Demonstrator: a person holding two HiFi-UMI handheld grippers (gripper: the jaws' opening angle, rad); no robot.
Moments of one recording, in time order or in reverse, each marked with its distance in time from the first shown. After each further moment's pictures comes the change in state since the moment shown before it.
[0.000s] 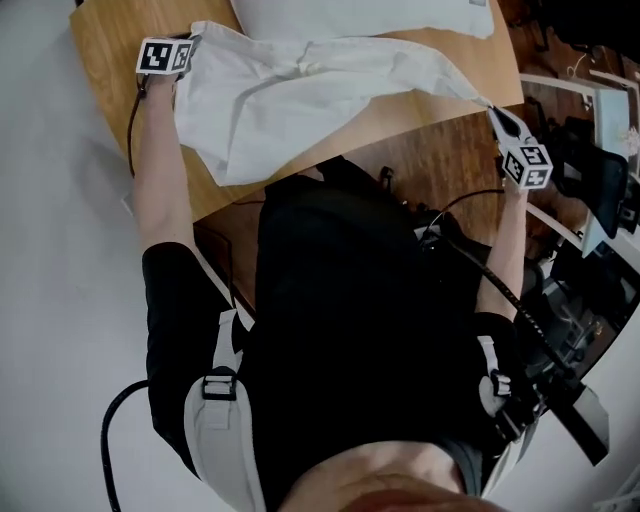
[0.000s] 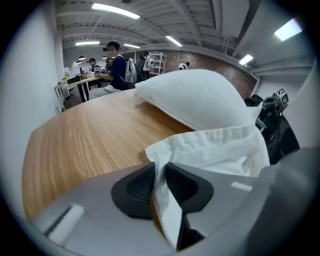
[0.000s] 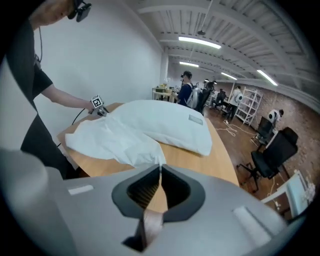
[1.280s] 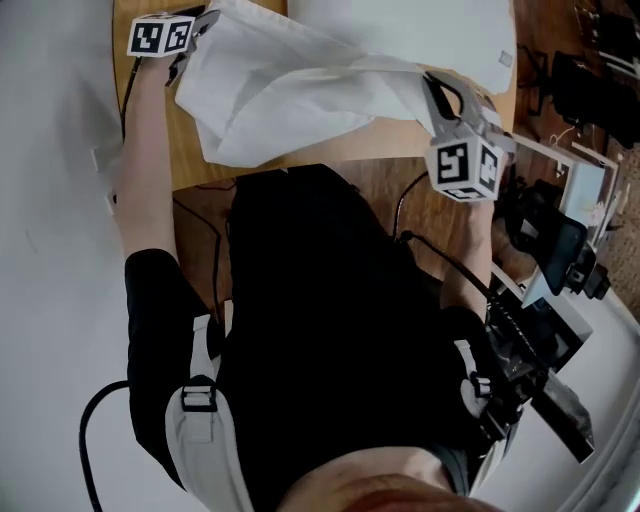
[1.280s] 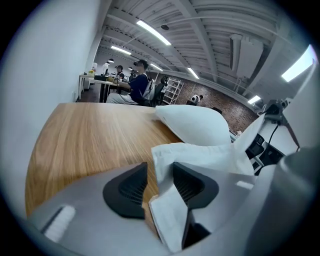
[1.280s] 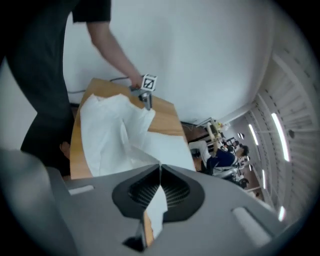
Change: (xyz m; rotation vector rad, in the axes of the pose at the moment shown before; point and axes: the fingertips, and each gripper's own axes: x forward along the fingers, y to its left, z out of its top) left arm -0.071 0.007 -0.032 -0.292 -0.258 -0.048; right arm 0.064 0.247 0.241 -1.137 -0.103 0.089
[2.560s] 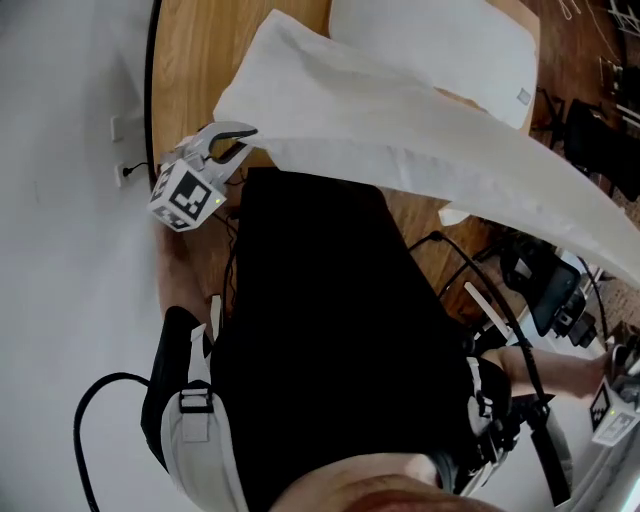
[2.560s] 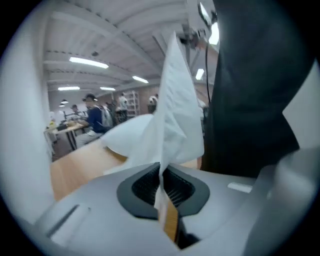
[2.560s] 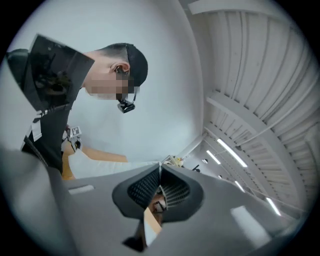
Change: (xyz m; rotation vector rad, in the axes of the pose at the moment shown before) left arm -0.190 -0.259 -0.095 0.634 -0.147 -0.134; right arm -0.420 -0.235 0.055 0.245 -0.447 -0.432
